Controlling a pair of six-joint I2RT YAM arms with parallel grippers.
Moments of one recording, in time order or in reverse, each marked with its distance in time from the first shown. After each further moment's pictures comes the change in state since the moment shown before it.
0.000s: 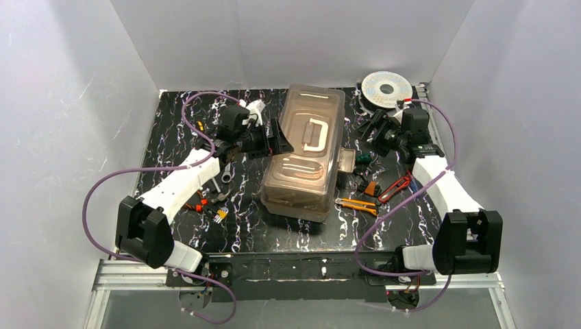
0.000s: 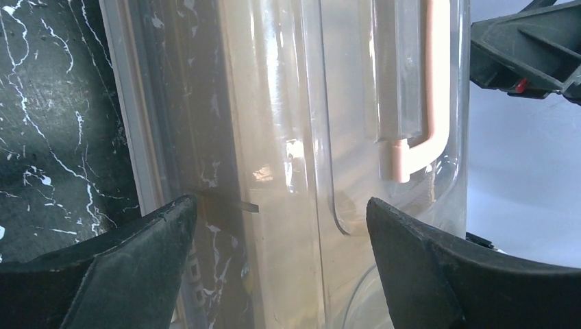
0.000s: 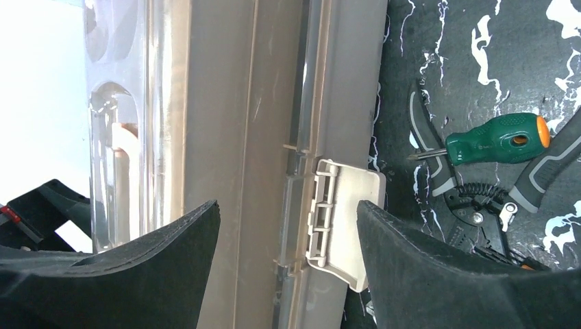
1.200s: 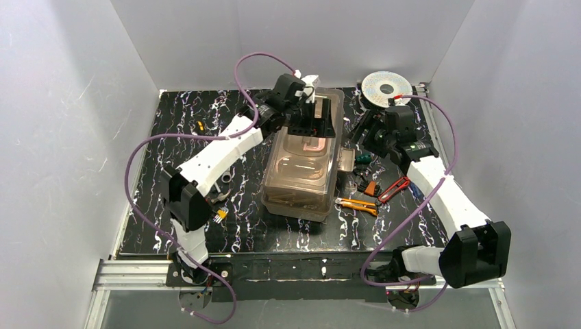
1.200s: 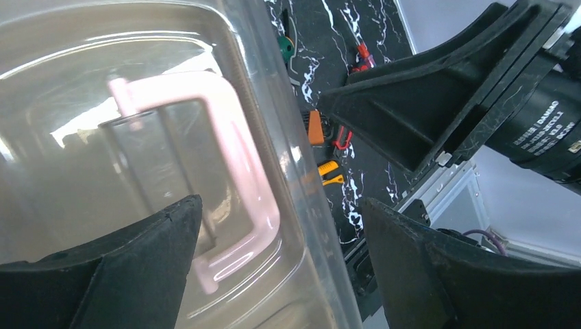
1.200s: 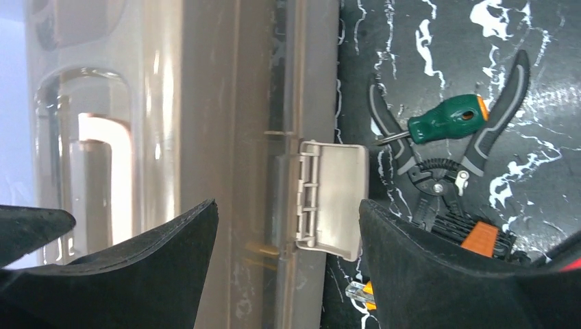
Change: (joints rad) left arm -0.237 0.387 0.731 -0.362 -0.129 0.101; right arm 0.201 -0.055 0.117 -0.227 0.359 -0.052
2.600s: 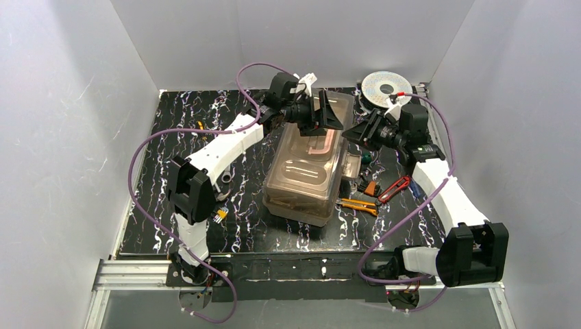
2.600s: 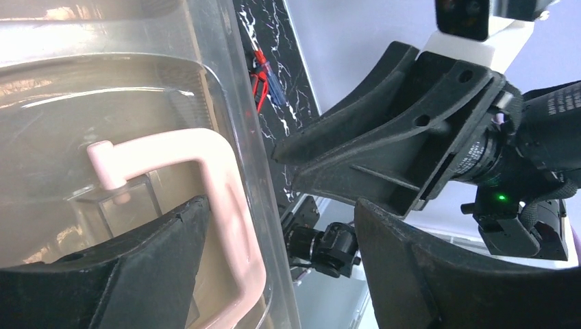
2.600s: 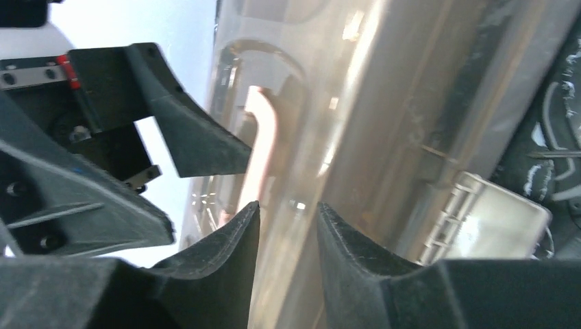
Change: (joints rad) left arm 0.064 0.088 -0.078 0.291 0.328 -0.293; right arm -0.137 -0.010 -0.090 0.239 -0.507 0.122
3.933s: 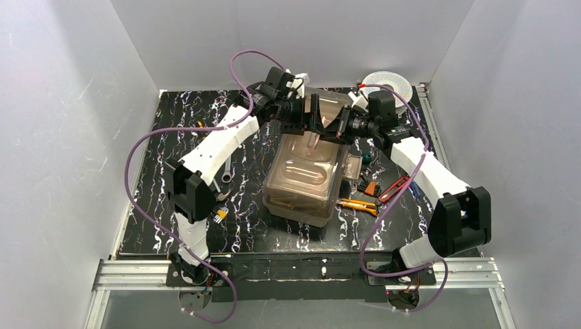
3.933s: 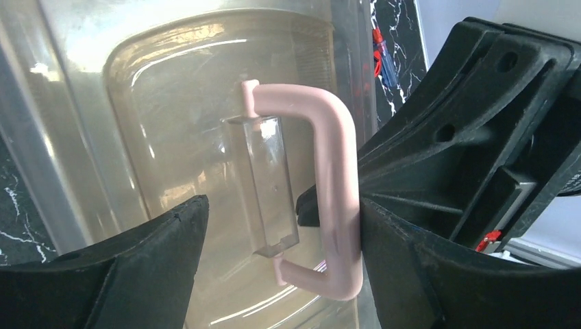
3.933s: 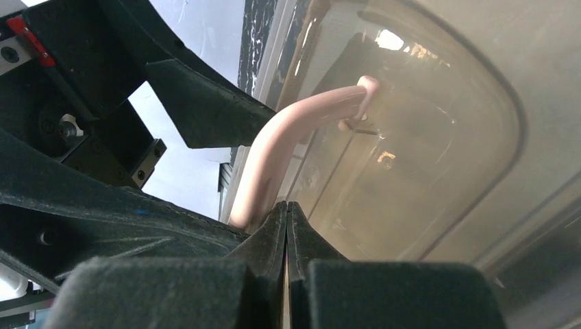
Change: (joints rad) left arm 0.021 -0.005 0.172 -0.418 -0.226 0.278; right arm 0.183 0.222 0.220 -0.049 -0.109 0.034
